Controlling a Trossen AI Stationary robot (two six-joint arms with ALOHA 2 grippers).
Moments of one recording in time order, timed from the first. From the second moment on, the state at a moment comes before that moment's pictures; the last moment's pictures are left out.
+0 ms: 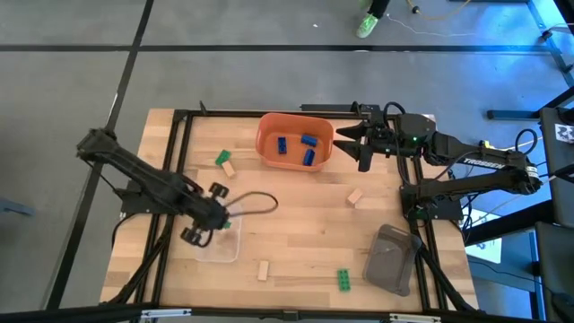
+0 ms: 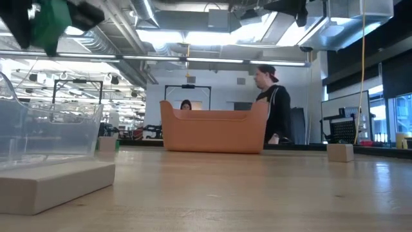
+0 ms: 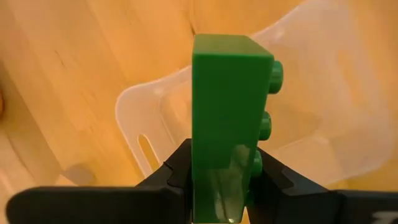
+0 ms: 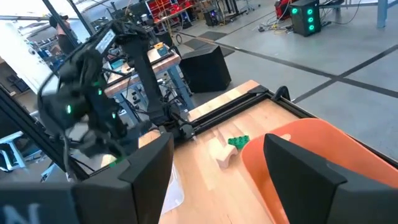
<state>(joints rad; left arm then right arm) -0.47 1.25 1.04 -1.05 -0.10 -0.01 -0.19 0.93 0.93 -0.13 0.03 0.41</state>
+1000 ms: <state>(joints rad) -0.47 1.59 1.04 -0.94 0.05 -0.03 -0.19 0.93 0.93 -0.14 0.03 0.41</state>
